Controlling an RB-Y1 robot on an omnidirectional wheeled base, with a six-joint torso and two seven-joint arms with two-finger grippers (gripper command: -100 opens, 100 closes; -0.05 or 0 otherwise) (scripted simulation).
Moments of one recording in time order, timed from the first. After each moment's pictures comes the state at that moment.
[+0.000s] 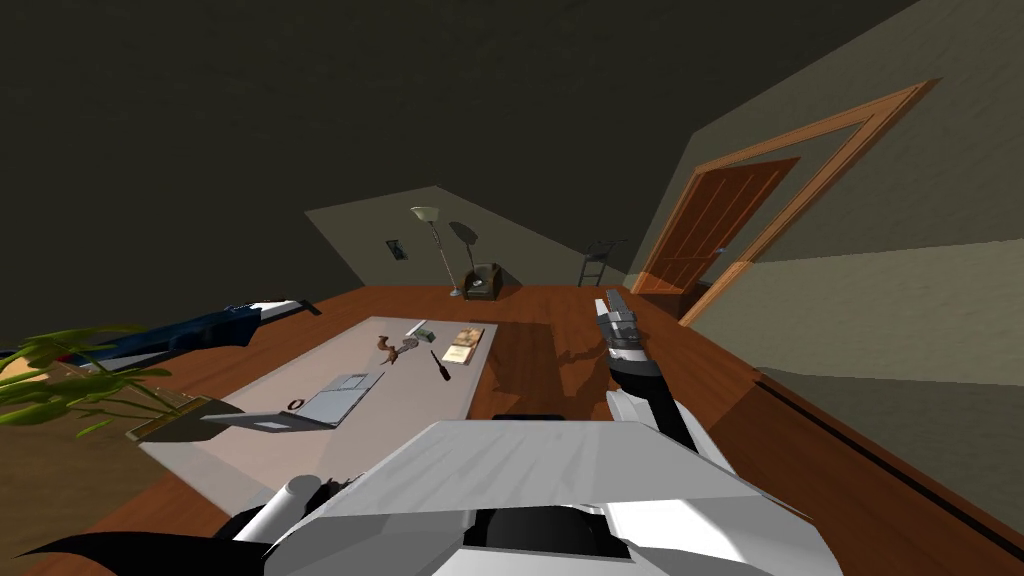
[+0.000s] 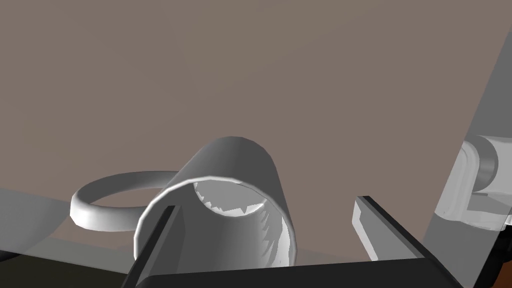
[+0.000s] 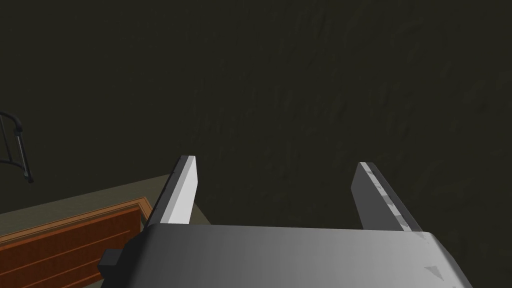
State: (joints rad) left arm 0.28 0.47 0.83 -0.86 0.74 0.99 0.42; right arm 0.50 -0.03 0.02 -2.27 0.12 -0.43 0.02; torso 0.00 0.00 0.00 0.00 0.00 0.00
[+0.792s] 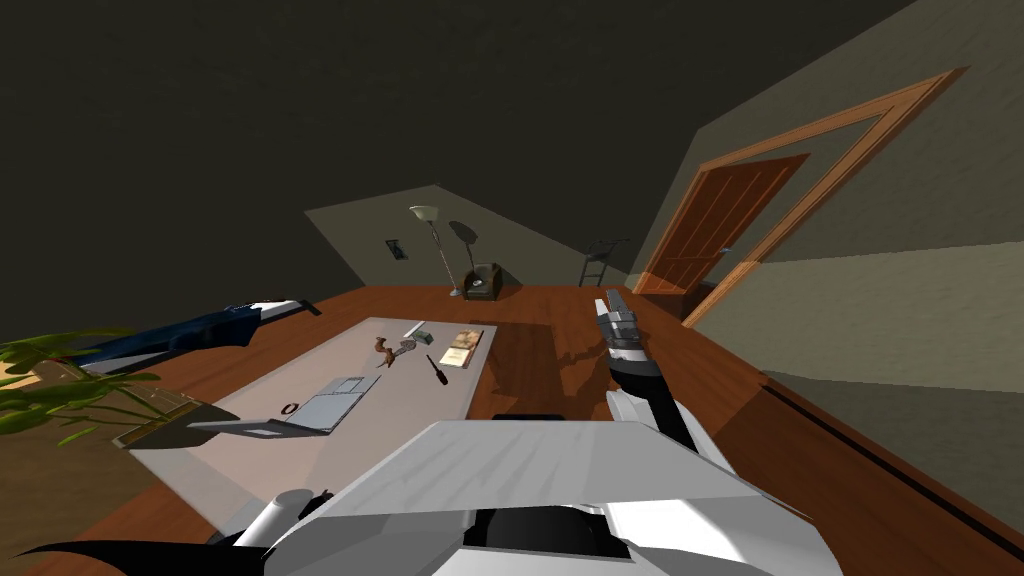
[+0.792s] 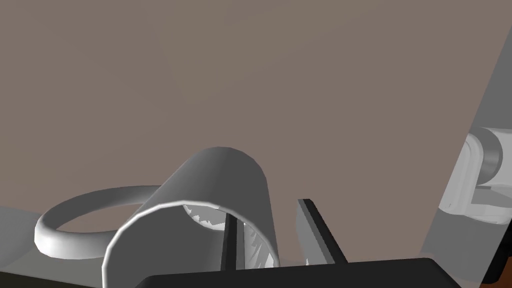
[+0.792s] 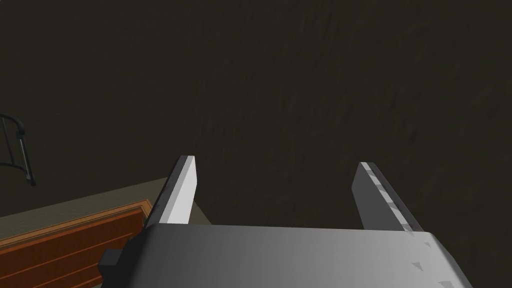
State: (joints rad) left arm 0.23 0.48 0.95 -0.72 0.71 0.97 0.26; right arm 0.50 -0.03 0.02 -2.27 0.12 -0.43 0.02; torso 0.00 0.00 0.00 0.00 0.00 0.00
